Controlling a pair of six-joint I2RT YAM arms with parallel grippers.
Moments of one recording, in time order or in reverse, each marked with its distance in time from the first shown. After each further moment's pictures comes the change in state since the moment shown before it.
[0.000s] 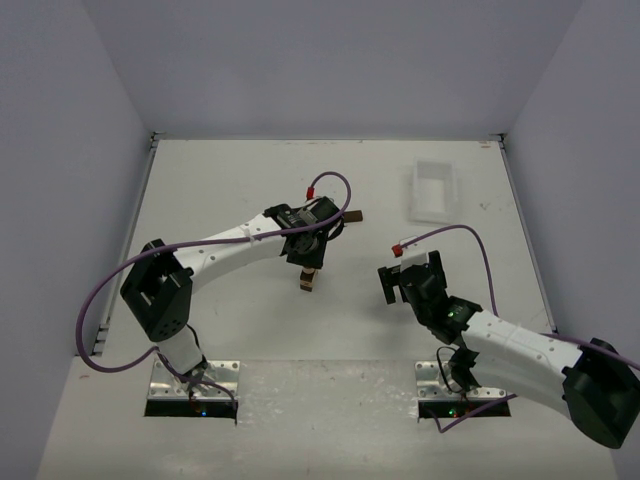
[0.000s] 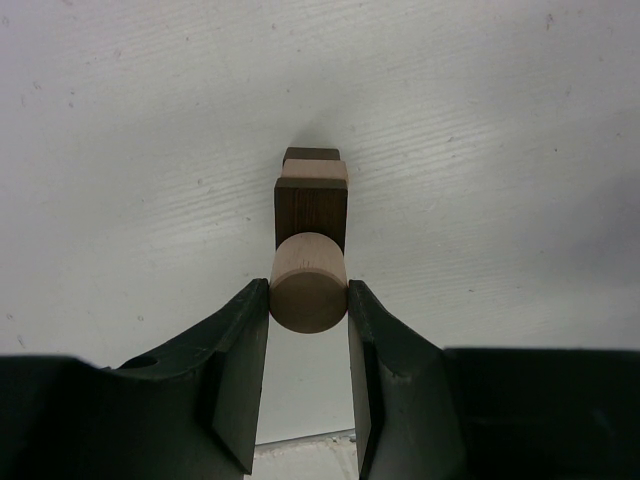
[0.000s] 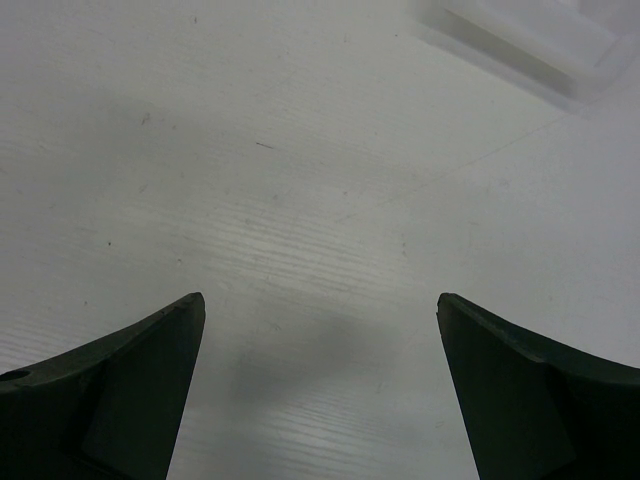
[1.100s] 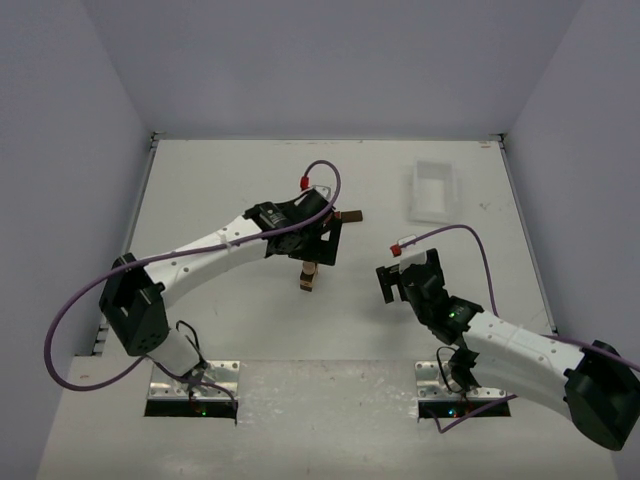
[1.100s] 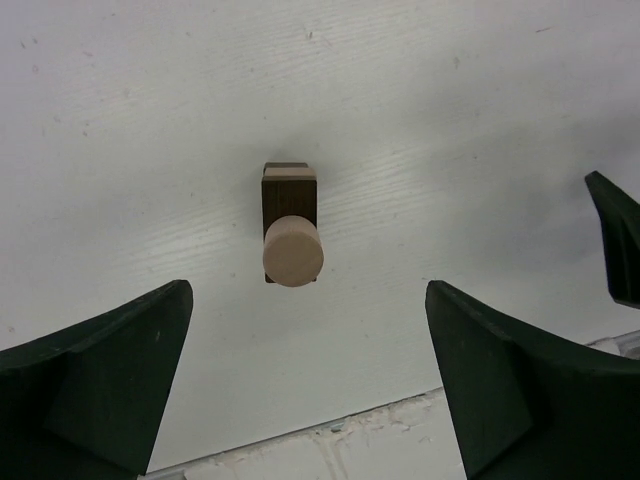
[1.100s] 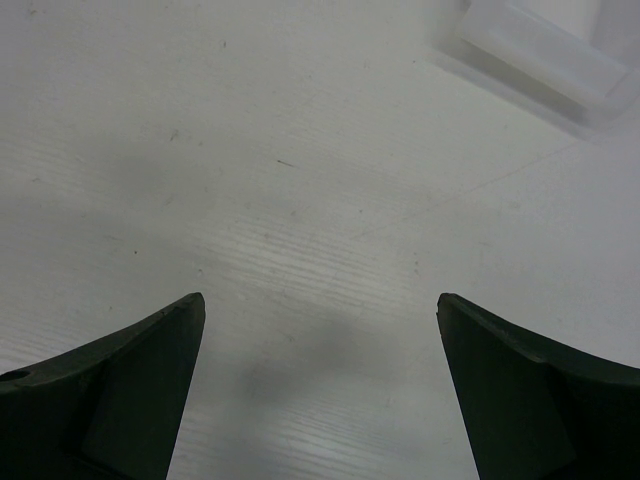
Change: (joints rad) left arm 0.000 -0.110 0.000 0.014 0.018 0.011; right arm 0.000 -0.013 0.000 0.028 -0.031 -0.029
